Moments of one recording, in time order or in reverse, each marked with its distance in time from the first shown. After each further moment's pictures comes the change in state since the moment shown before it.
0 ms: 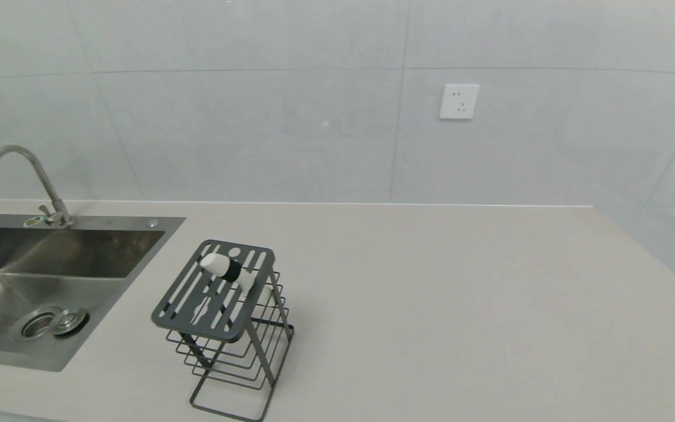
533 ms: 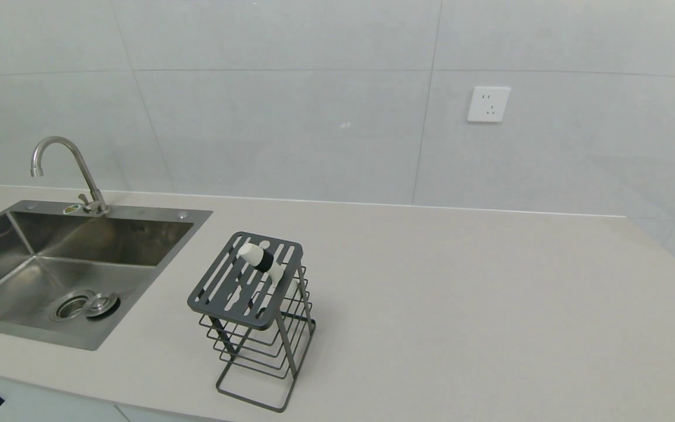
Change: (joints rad) left arm 0.000 0.000 0.000 -0.001 0.000 0.005; right arm -0.001 0.000 0.000 -0.004 -0.015 0.000
